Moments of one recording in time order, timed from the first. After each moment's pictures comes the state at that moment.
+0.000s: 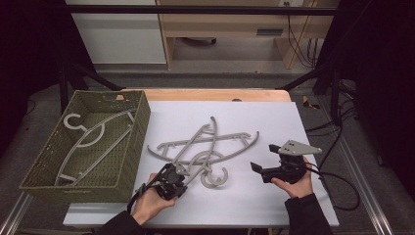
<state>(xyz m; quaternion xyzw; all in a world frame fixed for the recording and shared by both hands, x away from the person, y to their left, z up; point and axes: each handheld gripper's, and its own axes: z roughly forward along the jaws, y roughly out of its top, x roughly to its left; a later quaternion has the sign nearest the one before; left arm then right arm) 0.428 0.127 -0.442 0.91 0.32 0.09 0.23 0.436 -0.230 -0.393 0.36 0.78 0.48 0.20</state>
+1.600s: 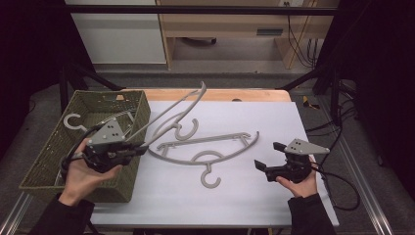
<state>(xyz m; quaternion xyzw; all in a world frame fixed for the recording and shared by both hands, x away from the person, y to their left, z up) 0.419 0.239 -0.272 0.86 0.25 0.19 0.39 0.434 -0.239 -0.386 0.36 0.76 0.50 0.20</state>
